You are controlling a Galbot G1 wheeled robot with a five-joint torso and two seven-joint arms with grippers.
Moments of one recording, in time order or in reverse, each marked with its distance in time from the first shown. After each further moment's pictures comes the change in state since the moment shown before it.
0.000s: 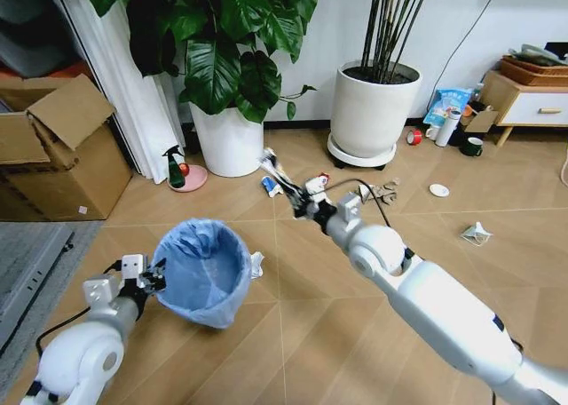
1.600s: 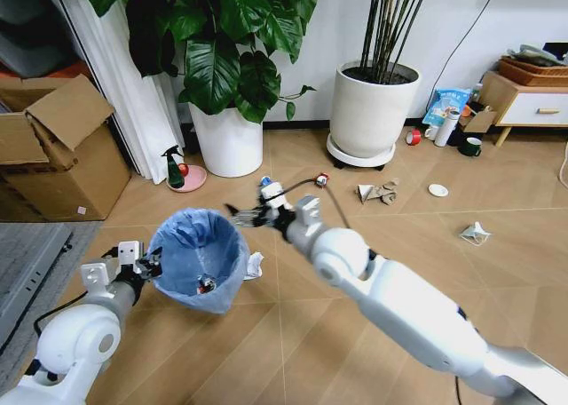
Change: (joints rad) left arm 0.063 0.000 -0.098 -0.063 0.089 -0.033 -0.004; right arm -0.048 0.035 0.031 -0.014 0.007 -0.076 0.115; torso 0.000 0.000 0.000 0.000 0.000
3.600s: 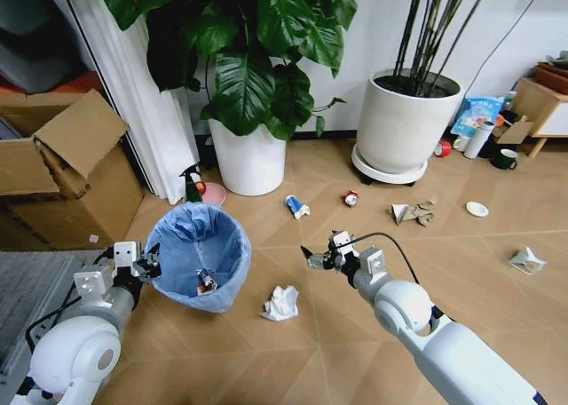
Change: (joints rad) left arm 0.042 -0.038 -0.007 -0.084 0.045 -0.019 0.000; right arm -0.431 -0.082 0.226 -0.019 -0.203 0.022 -0.120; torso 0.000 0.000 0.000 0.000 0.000
